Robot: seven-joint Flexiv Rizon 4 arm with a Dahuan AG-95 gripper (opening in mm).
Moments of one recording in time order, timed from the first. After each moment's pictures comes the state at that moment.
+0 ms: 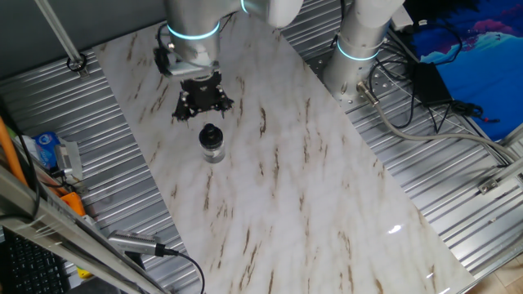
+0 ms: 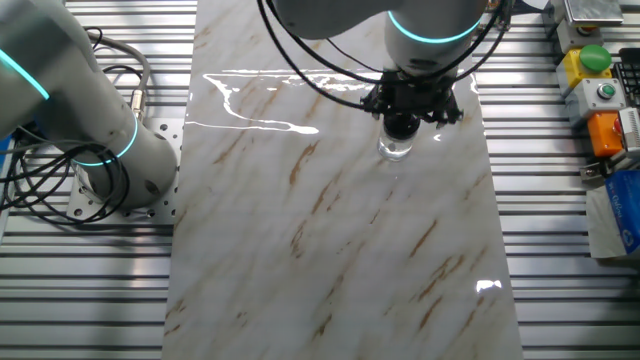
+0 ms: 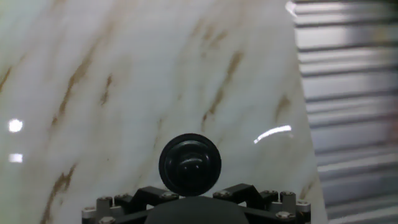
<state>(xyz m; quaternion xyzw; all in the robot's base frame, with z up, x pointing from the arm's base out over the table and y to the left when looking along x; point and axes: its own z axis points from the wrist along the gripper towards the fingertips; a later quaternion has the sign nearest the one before) 0.508 0.026 0.144 -0.59 0.80 0.02 0.07</state>
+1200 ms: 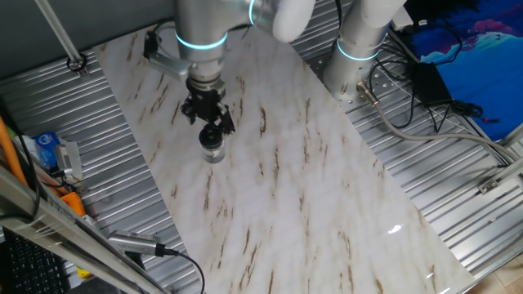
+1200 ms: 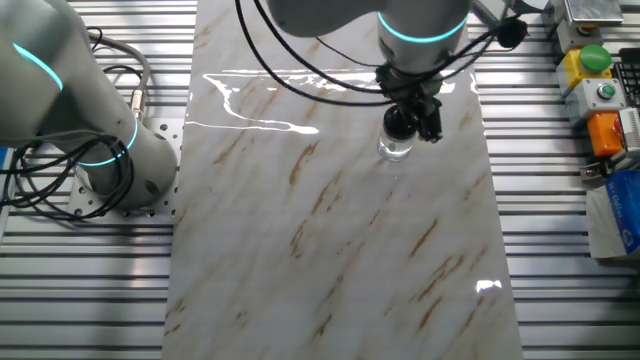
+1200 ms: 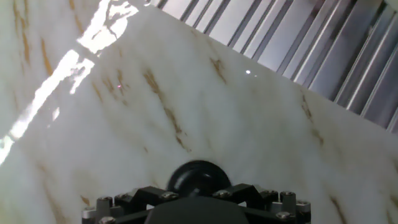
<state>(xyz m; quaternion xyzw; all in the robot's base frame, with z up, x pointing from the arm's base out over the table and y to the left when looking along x) 0.506 0.061 0.116 -0.27 0.96 0.04 0.07</state>
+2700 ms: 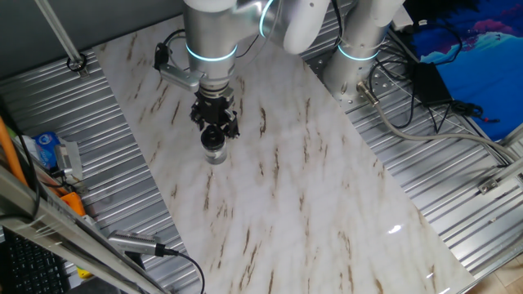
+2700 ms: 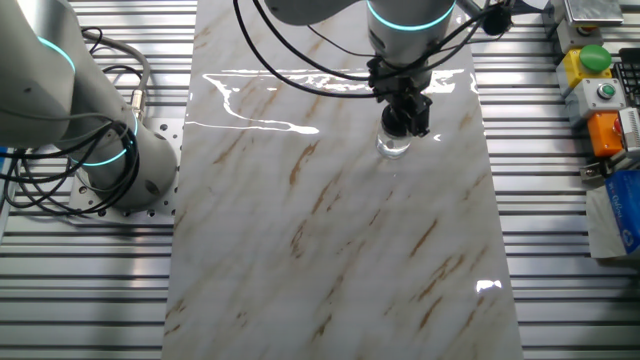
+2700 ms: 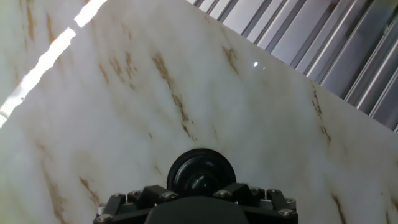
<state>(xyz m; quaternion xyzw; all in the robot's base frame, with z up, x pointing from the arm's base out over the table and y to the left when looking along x) 0.496 0.057 0.106 -0.31 0.95 0.02 0.06</state>
